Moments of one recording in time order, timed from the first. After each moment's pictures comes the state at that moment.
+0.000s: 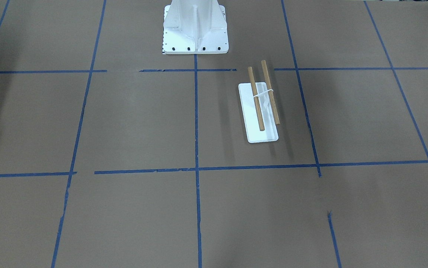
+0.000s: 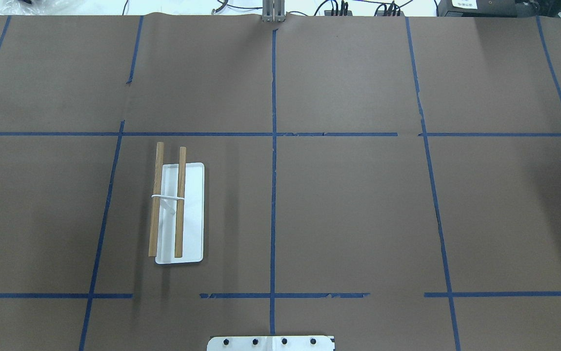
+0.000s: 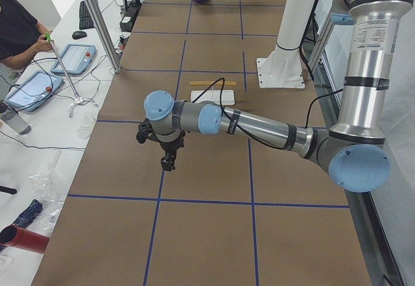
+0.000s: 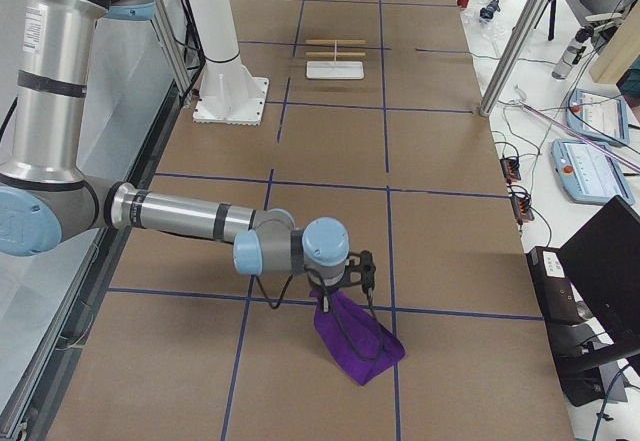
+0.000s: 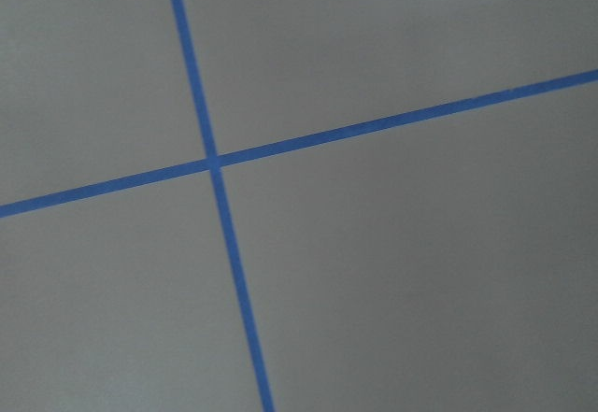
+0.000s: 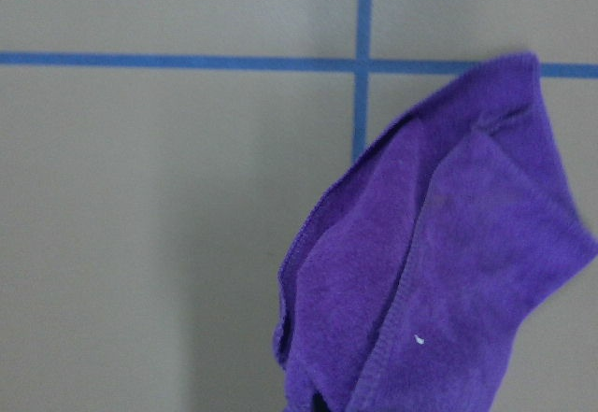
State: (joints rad) left arm -1.46 -1.66 -1.75 -1.41 -2.41 0.10; right arm 1.52 -1.69 1.81 -1.58 2.46 0.14
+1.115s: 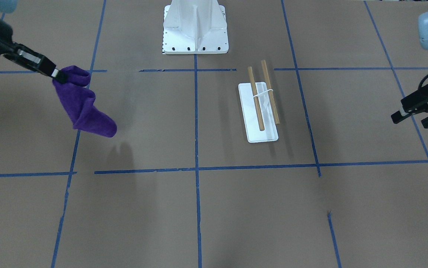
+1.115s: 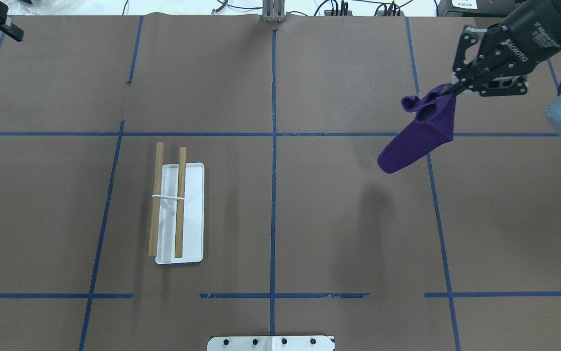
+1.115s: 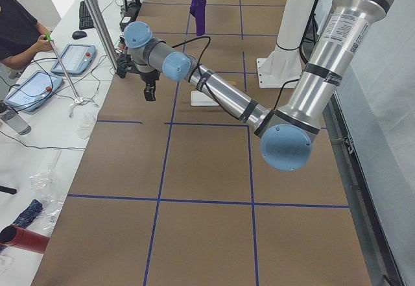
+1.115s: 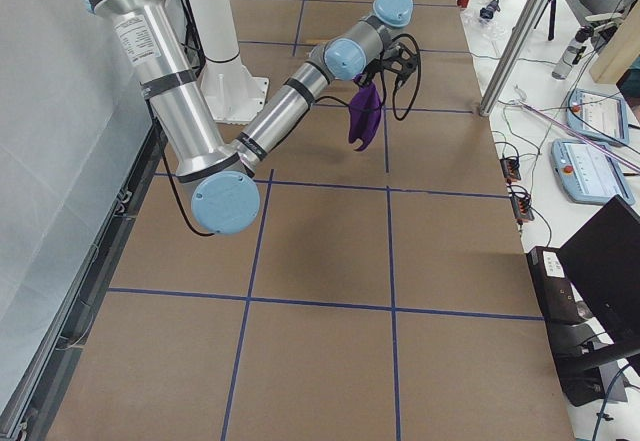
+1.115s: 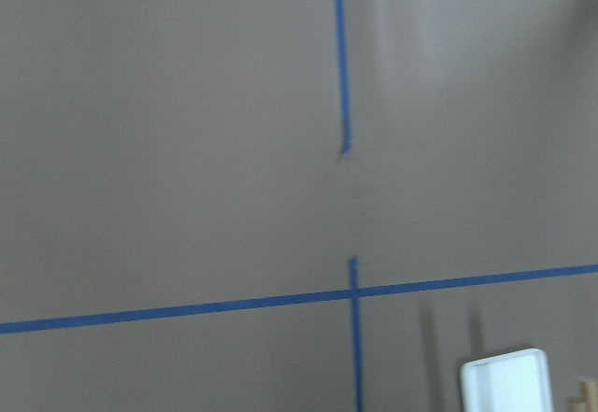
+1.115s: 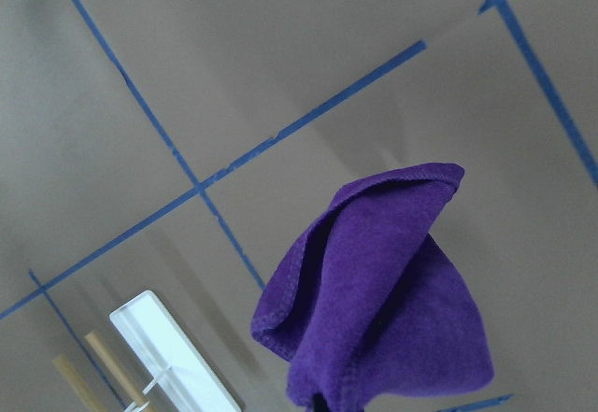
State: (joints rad) left arm -1.32 -1.98 -1.74 -1.60 -2.57 -0.66; right arm 1.11 -1.13 2.01 -1.62 2.64 1.50
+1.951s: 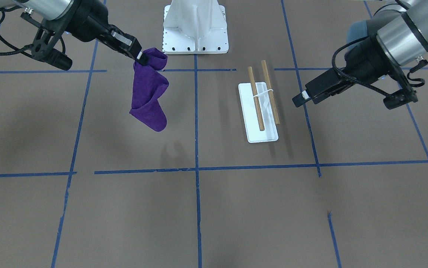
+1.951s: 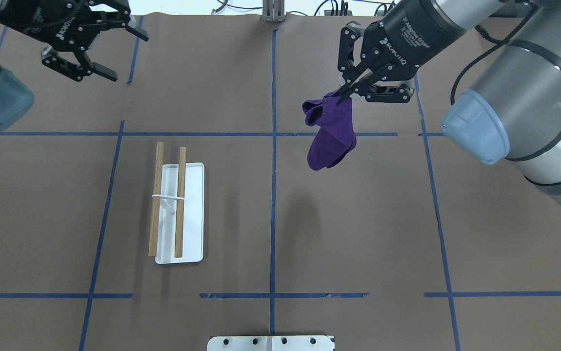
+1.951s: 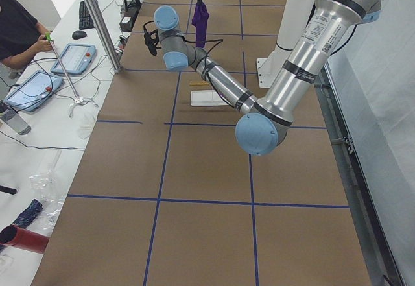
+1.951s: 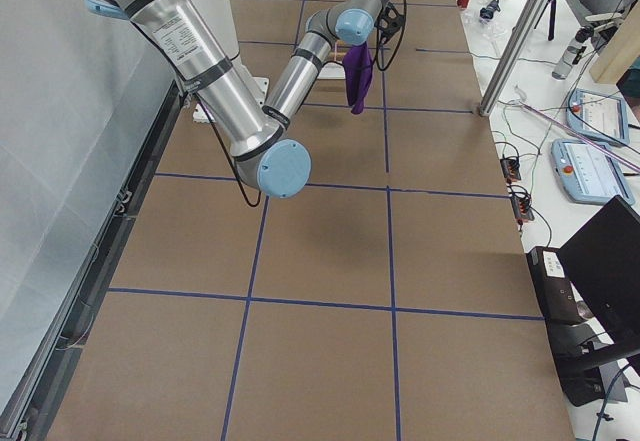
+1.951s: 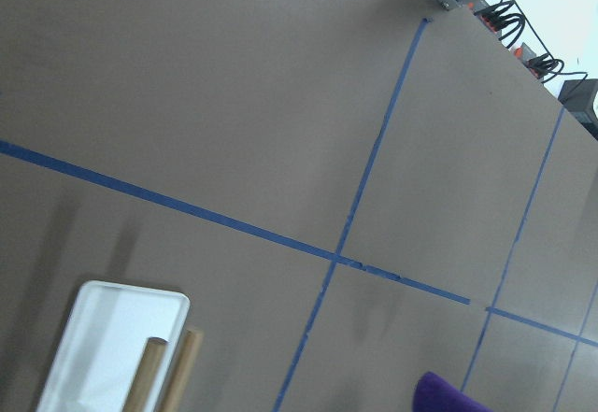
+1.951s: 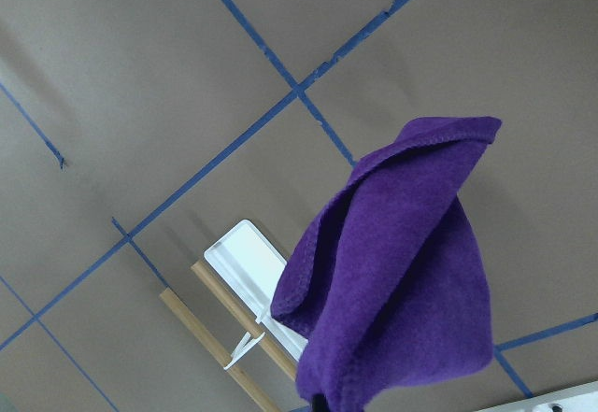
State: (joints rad) left arm -1.08 -2.11 -1.73 -2.21 -2.53 -1.82; right arm 0.95 -0.89 1.93 -1.51 2.54 1.85
